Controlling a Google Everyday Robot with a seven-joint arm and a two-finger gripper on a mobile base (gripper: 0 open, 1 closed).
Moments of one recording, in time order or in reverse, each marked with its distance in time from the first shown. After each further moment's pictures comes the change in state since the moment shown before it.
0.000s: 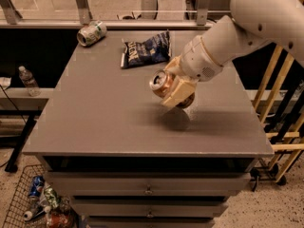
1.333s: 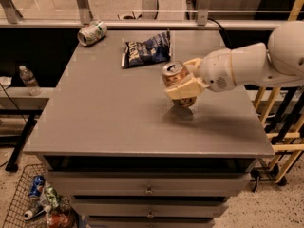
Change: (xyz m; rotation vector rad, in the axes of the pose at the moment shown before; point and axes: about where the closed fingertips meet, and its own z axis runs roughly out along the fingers) arm 0.016 -0.019 -0.022 0.236 -0.343 0.305
